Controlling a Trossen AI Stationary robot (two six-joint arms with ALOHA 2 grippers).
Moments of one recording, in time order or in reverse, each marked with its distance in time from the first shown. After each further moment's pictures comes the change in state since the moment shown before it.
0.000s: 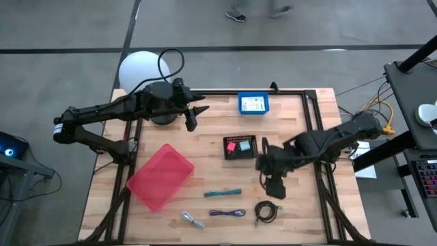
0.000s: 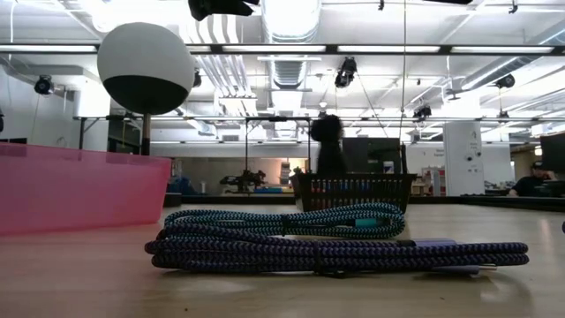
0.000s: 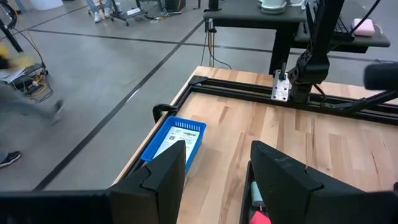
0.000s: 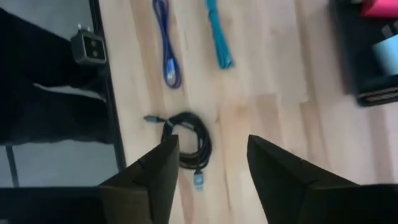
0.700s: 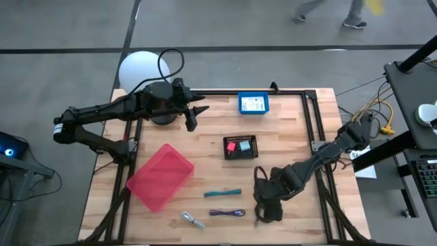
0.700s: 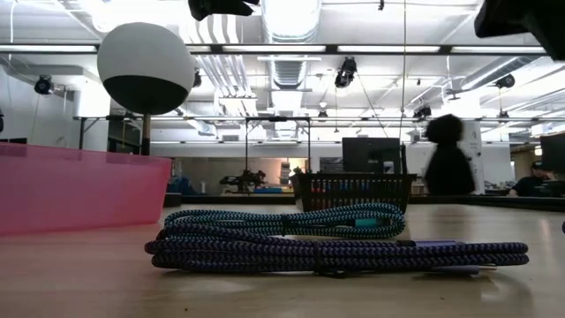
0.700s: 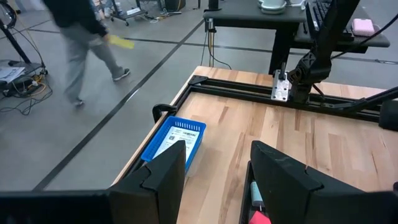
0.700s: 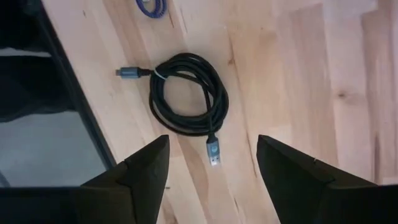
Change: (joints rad) left arm 0.000 0.000 0.000 0.000 0.000 -0.001; right arm 0.168 0.192 -0.093 0.030 -0.011 0.250
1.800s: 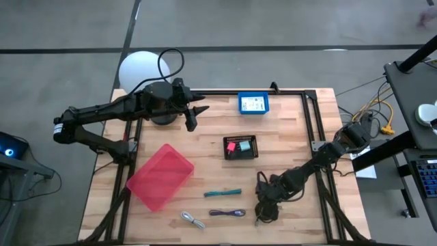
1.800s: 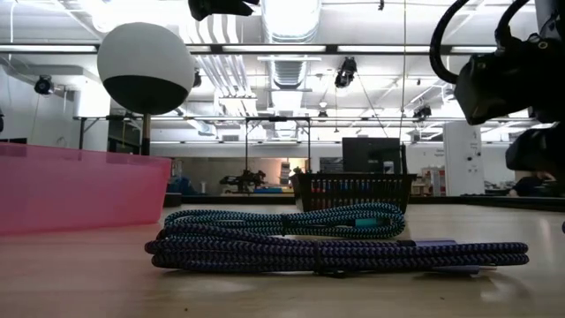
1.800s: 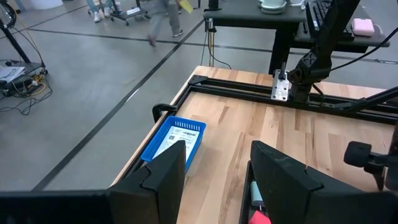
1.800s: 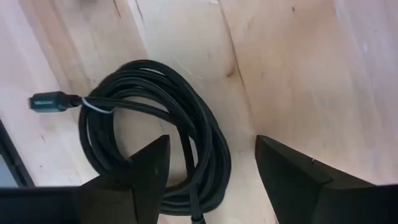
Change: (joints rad) left arm 0.000 0.000 0.000 -0.001 0.000 0.000; right arm 0.025 0.000 -0.538 0.697 -0.001 0.105
